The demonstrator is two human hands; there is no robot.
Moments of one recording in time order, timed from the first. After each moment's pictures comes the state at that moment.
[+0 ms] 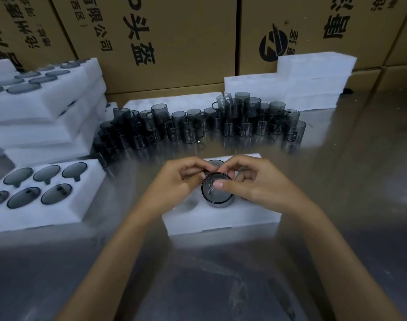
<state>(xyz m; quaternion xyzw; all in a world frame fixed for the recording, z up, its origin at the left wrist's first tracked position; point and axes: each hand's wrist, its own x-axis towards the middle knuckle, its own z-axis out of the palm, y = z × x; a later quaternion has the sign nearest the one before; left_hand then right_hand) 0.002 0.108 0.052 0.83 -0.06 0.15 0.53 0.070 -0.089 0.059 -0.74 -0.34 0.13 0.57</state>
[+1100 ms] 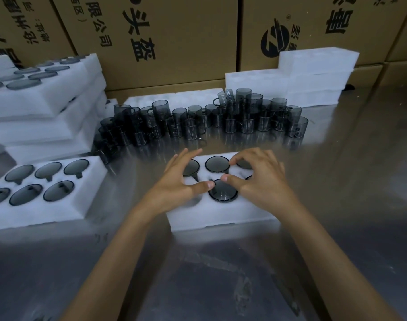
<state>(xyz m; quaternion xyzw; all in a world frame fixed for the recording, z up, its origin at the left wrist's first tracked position) 0.000 0.116 0.047 0.90 0.08 0.06 0.42 0.076 -0.075 0.036 -0.89 -0.26 -0.10 0.35</state>
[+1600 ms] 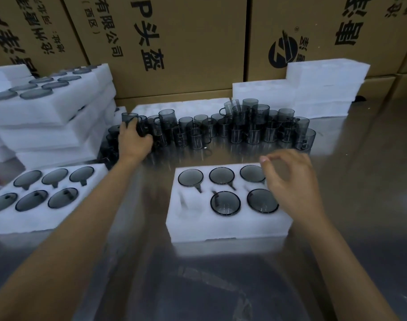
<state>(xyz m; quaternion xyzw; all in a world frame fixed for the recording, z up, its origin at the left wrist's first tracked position) 0.088 0.246 0.070 0.86 0.29 0.29 0.32 0.100 -0.102 0.039 -0.83 -0.22 -0.22 0.45</state>
